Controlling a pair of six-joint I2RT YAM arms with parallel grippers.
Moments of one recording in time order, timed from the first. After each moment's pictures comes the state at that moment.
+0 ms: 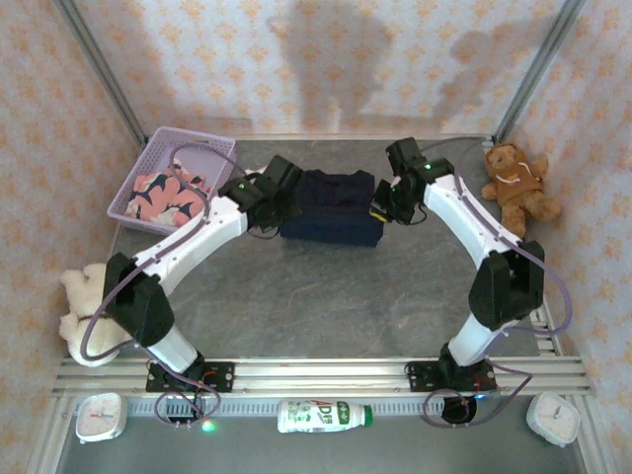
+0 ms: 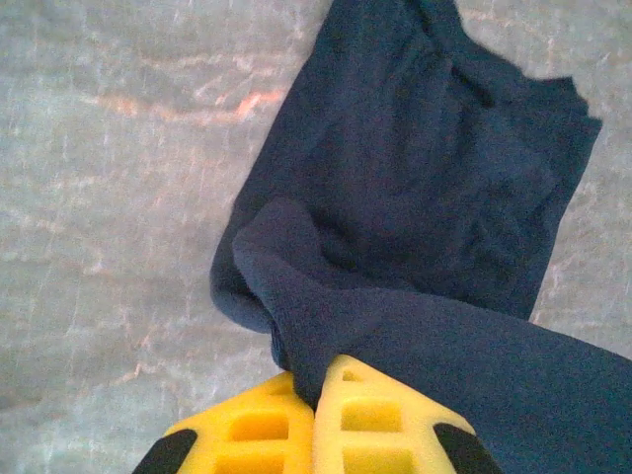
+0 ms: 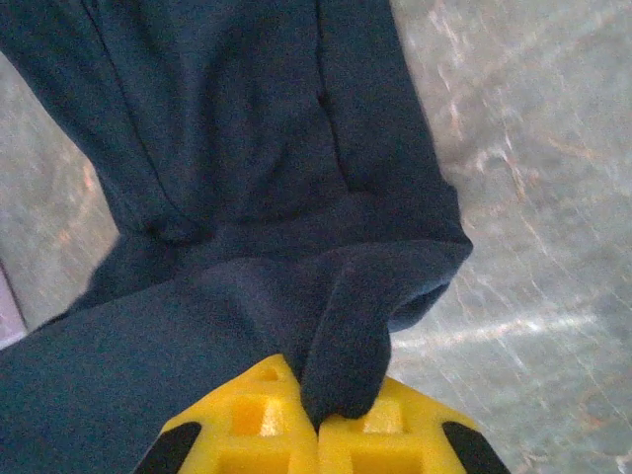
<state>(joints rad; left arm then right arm) -0.55 1.64 1.50 -0.89 -0.22 -1.00 0.33 1.69 1.53 -1.00 -0.22 0.81</state>
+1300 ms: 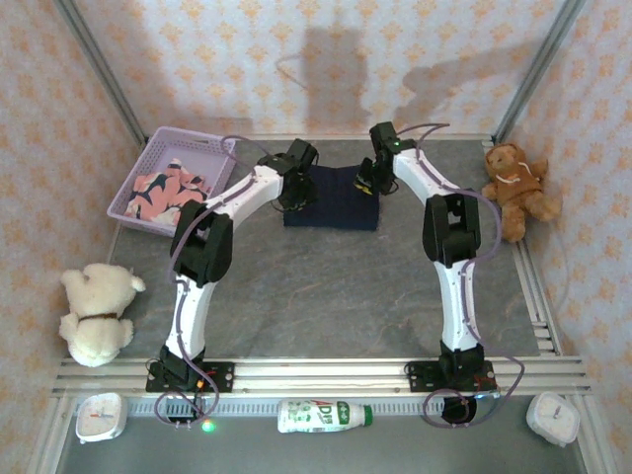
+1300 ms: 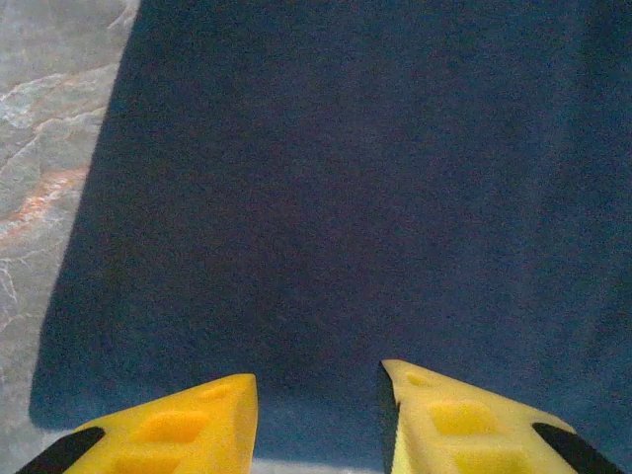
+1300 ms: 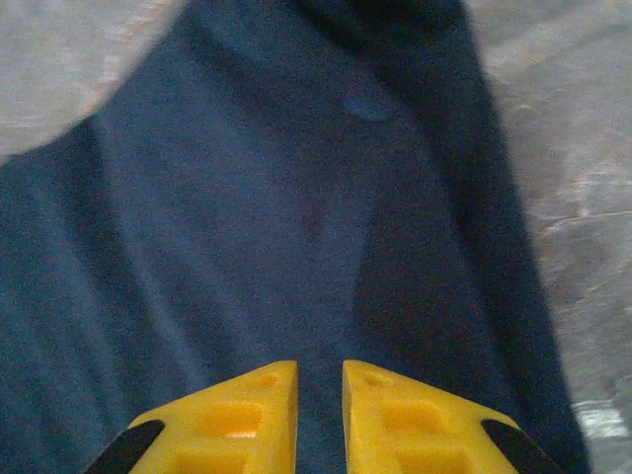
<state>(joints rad) -0.43 2.20 1.84 -0.82 0.02 -0.84 0.27 2.32 1.99 -0.84 -0.21 0.75</state>
